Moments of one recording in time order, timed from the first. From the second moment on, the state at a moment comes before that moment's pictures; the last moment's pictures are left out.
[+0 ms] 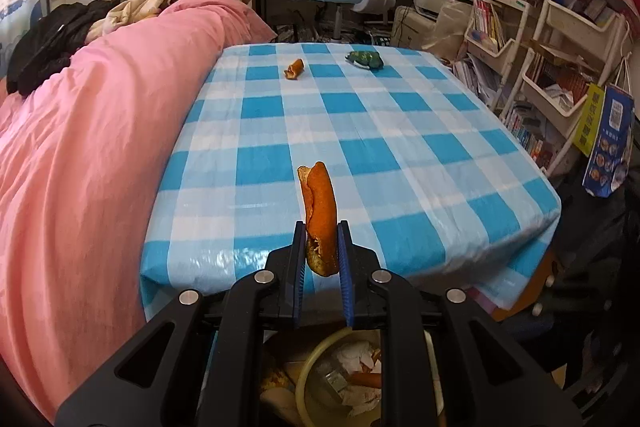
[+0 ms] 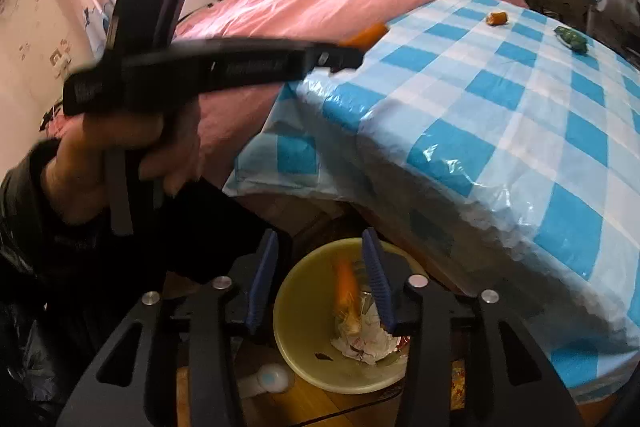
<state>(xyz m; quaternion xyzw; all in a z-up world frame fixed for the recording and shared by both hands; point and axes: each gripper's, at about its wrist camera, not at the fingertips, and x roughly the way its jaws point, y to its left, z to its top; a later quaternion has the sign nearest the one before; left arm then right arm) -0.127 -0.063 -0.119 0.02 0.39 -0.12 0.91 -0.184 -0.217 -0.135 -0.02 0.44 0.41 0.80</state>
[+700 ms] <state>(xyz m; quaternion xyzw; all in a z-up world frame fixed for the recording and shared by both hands) -0.177 -0.088 -0.147 0.05 0.44 -0.15 0.89 -0.174 -0.256 -0.116 0.04 0.38 0.31 0.87</state>
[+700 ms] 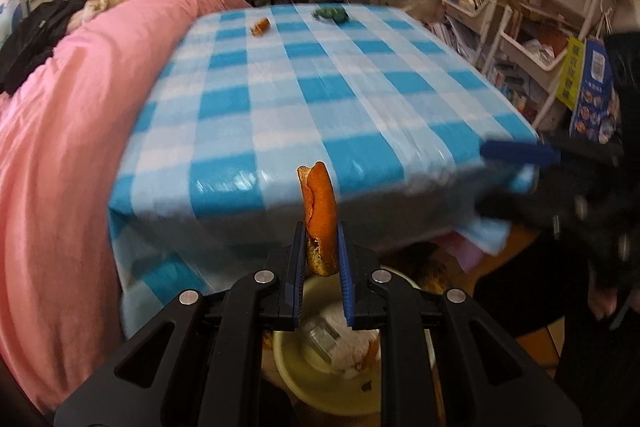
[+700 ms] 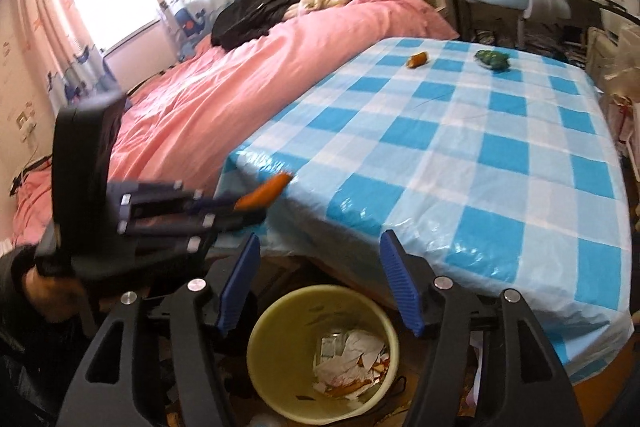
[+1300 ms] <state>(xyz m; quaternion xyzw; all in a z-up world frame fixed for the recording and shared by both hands) -0.203 -0.092 -0.147 0.07 0.43 -0.12 0.89 -0.173 -0.267 -0.112 0.04 0.36 0.28 0.89</state>
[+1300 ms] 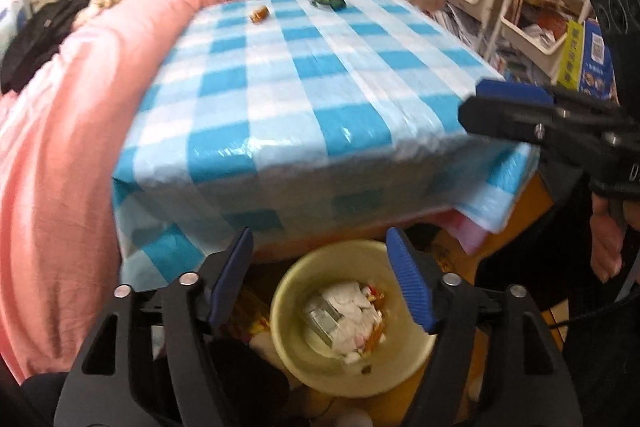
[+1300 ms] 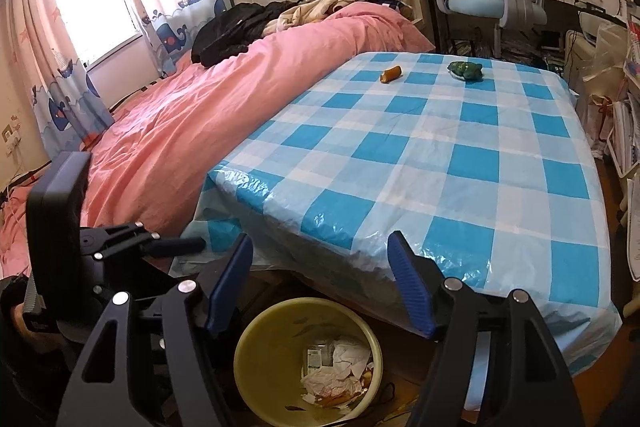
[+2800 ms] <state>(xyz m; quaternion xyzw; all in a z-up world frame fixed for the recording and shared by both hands) -0.073 -0.076 -0.088 0.07 0.32 -0.03 0.94 -0.100 -0.273 -0.097 0.00 0.34 0.25 0.91</state>
